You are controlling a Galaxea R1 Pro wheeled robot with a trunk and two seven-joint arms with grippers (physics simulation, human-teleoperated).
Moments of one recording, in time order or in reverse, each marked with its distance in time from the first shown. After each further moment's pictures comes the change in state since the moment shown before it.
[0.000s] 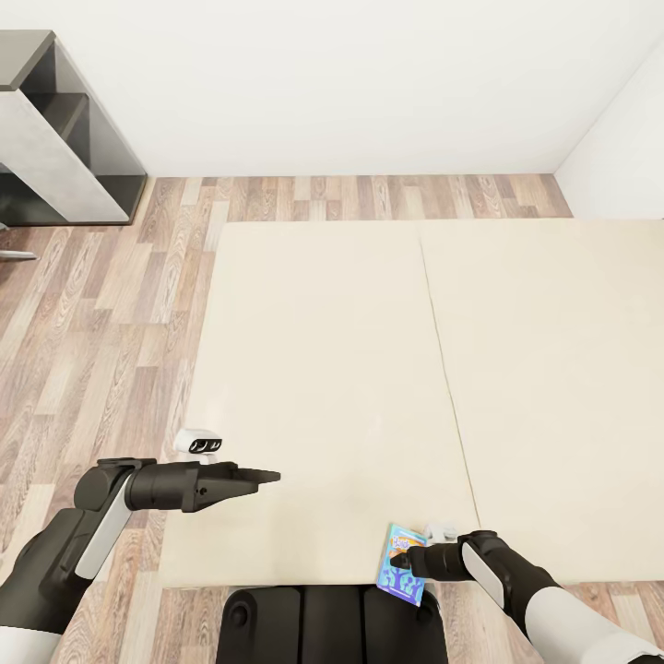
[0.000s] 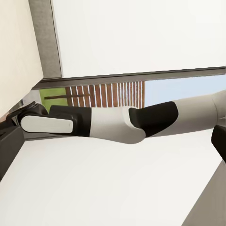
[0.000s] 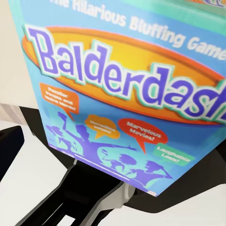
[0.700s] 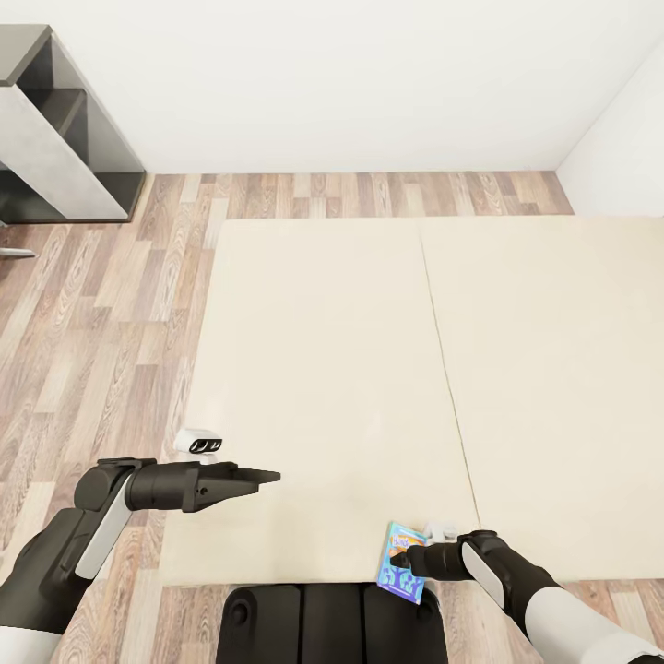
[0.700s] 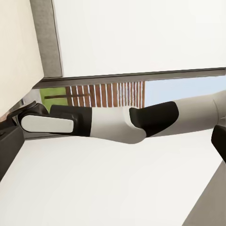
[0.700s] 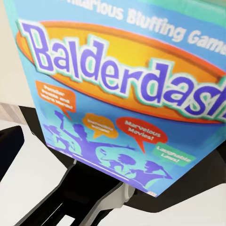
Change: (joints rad) left arm 0.000 0.000 0.000 0.000 -0.001 0.000 0.001; right arm 0.000 0.000 0.000 -0.002 0.000 -0.002 0.000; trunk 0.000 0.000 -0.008
